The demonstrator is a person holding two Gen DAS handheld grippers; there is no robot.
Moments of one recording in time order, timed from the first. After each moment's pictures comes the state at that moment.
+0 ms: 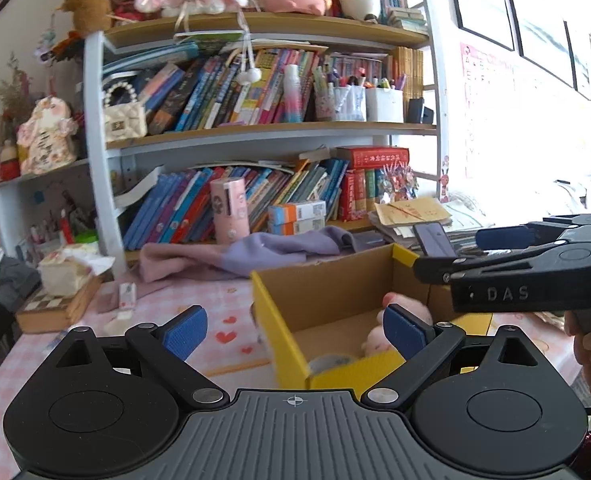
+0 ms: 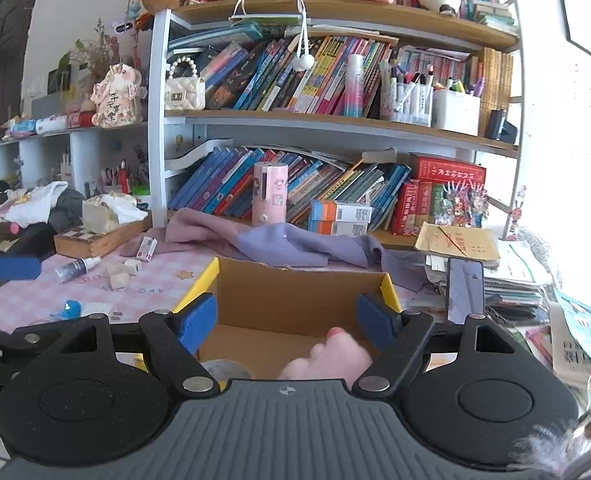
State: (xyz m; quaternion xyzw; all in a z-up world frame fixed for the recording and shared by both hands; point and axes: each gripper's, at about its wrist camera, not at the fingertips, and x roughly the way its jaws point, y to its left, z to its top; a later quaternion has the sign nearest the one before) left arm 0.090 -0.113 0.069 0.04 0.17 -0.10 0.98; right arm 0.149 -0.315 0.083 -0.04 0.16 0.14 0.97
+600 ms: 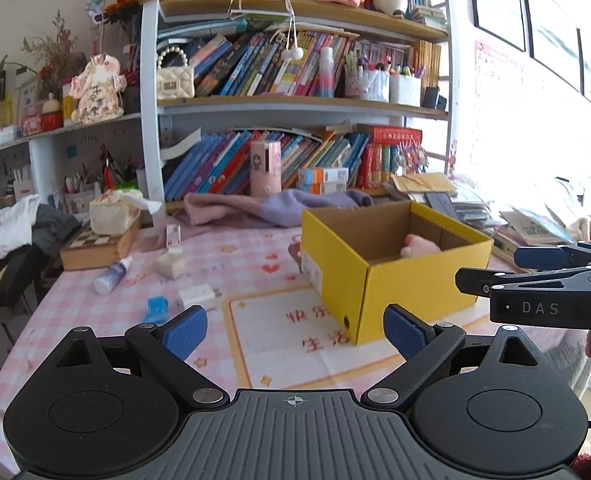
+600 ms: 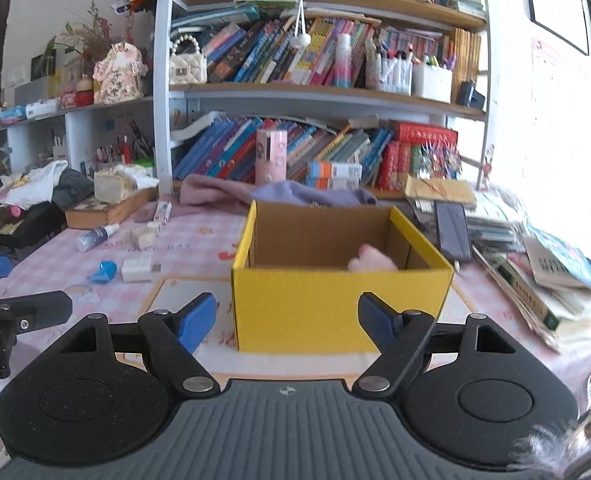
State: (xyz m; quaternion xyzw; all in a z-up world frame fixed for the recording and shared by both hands) left arm 0.011 -0.024 0.052 0.02 0.21 -0.10 0.97; right arm 0.035 -0.246 0.056 -0.03 0.21 0.08 0.97
